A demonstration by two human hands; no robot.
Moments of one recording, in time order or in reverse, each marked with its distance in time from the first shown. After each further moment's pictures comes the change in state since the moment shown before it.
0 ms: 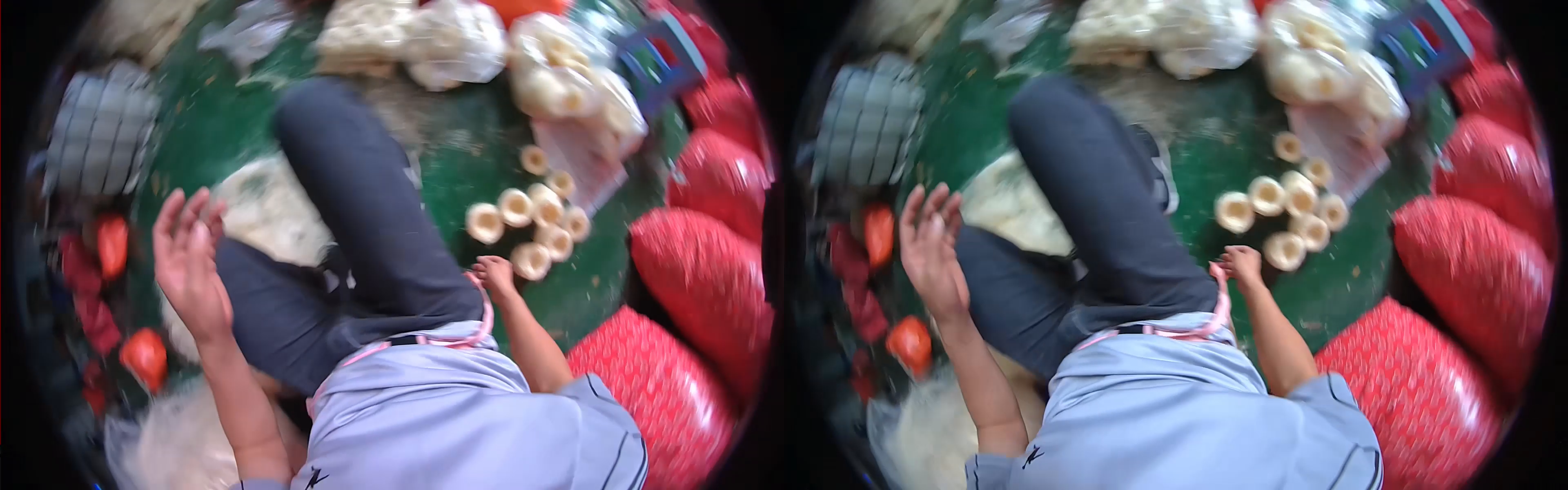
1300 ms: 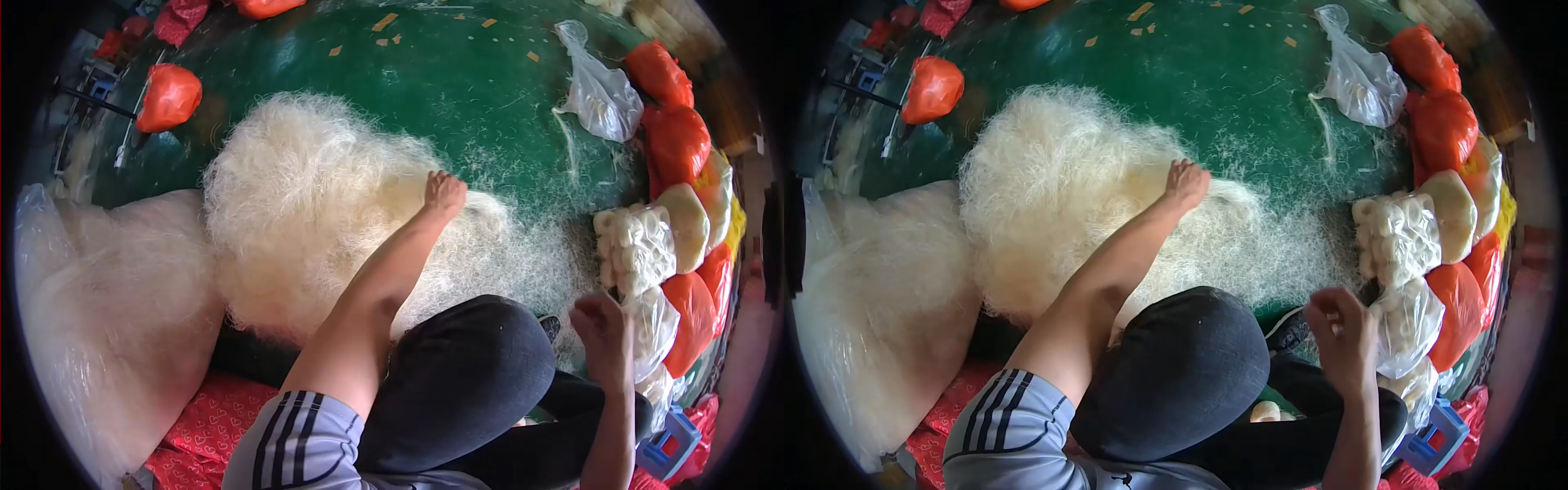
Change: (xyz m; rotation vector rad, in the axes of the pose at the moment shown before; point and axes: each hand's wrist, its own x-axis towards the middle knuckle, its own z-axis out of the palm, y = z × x) left_hand 0.184 -0.413 -0.220 1.233 -0.216 -0.614; right_hand -0.203 -0.301 0.496 -1.433 -0.608 -0.991
